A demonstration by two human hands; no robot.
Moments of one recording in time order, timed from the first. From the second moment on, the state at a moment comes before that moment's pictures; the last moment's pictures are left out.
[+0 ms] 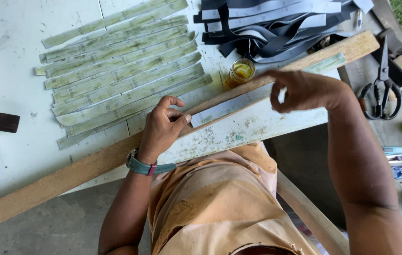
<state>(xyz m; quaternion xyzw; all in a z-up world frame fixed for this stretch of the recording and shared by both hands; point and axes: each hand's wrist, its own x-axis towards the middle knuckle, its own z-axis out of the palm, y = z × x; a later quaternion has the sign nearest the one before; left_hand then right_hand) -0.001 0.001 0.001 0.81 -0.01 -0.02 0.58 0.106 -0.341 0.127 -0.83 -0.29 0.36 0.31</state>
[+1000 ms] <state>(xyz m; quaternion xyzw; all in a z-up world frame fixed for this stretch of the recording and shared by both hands) -0.001 0.004 -0.001 0.82 -0.06 0.02 0.57 0.055 -0.316 0.086 -0.83 -0.08 0.42 0.36</state>
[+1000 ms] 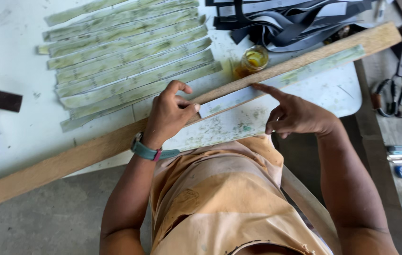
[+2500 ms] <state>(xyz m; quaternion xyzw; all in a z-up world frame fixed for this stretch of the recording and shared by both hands) -0.015 -0.004 0.006 0.81 -0.04 0.03 0.58 0.120 -0.291 0.073 -0.95 -0.30 -0.03 -0.10</state>
